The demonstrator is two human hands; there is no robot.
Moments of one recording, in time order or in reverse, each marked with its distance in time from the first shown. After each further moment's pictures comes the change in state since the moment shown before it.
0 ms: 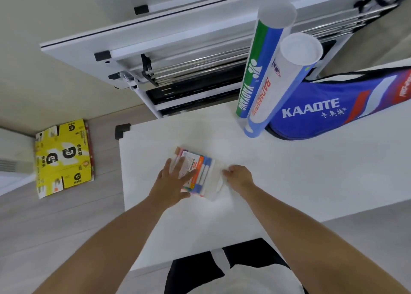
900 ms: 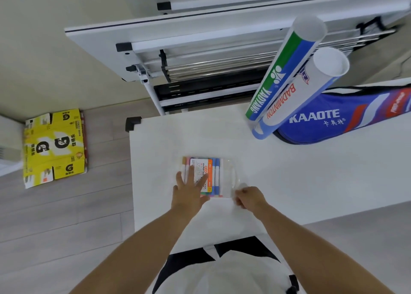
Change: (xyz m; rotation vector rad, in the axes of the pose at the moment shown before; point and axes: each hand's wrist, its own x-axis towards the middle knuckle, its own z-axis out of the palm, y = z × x) left_hand -0.034 0.051 0.001 -0.166 -0.076 -0.218; right_hand -0.063 0.018 0.019 -0.001 -0.068 0.219
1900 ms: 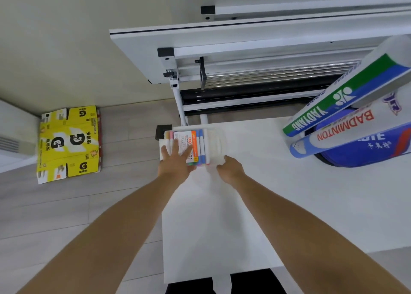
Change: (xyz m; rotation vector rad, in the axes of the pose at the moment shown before) left_hand 0.088 -0.173 -0.074 -0.096 0.026 -0.162; right_hand 0.015 -0.223 0.071 -0.210 0.038 -0.223
